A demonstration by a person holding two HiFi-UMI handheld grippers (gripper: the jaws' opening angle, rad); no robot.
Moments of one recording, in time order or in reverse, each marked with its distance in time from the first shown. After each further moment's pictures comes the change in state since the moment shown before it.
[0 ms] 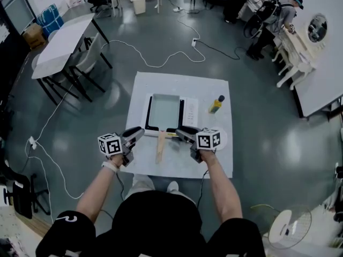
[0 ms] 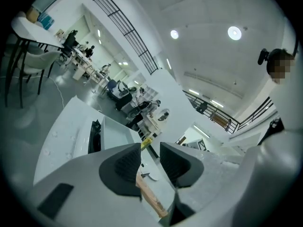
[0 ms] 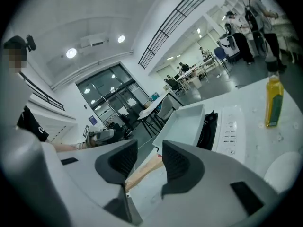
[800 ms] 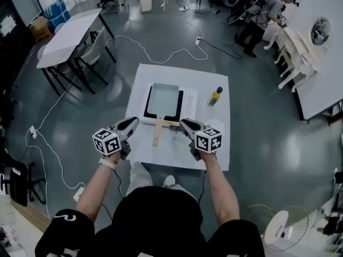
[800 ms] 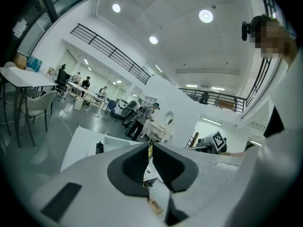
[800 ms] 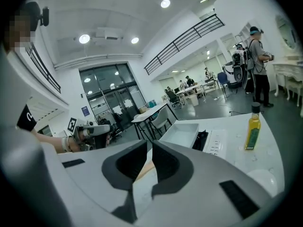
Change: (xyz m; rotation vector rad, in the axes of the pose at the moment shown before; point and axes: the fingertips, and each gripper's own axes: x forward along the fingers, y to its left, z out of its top) left arm -0.032 -0.081 0.007 0.275 -0.123 0.133; right arm -0.062 0.048 -0.001 -0.206 -0.076 -0.130
